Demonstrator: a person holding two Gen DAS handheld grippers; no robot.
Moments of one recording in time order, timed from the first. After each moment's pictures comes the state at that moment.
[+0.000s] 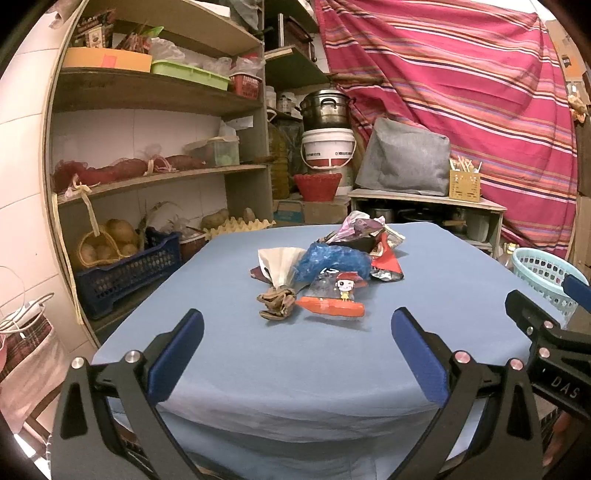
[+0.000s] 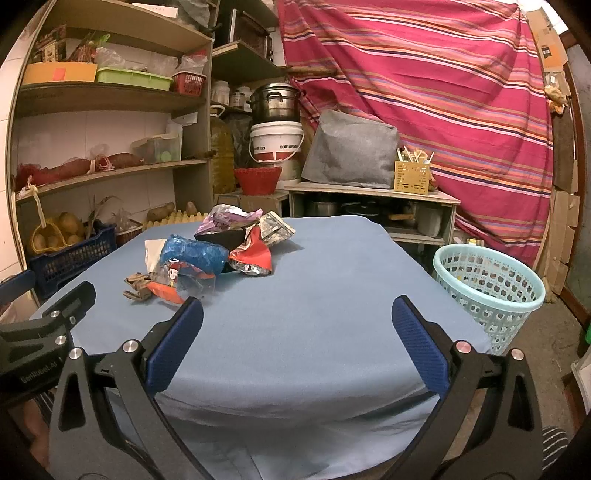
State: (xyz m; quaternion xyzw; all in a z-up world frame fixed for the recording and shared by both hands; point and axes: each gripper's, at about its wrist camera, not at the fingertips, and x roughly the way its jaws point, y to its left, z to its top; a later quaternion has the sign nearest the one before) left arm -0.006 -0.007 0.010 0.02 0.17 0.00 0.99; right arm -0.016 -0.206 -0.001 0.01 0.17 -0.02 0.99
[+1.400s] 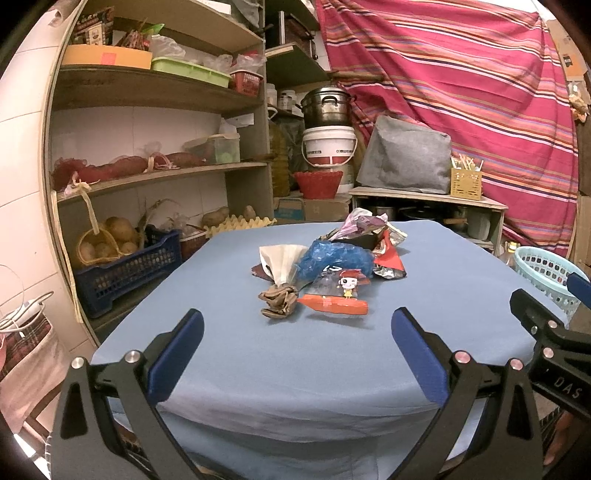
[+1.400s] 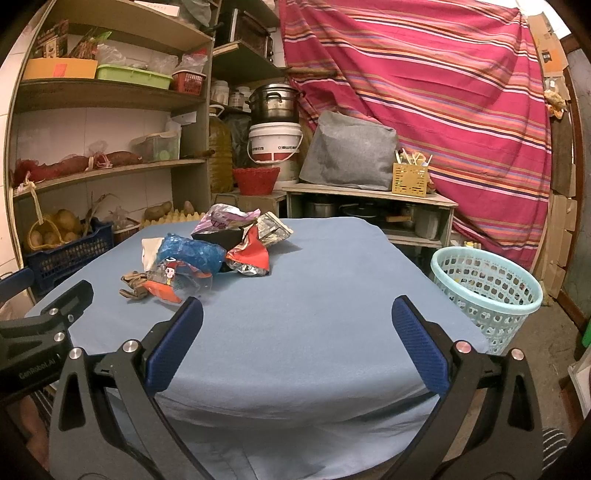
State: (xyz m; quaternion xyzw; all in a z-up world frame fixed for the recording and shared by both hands) left arm -0.001 -0.004 0.005 0.03 0.17 0.00 0.99; right arm -0.015 -0.207 -0.004 0.00 0.17 -0.02 0.99
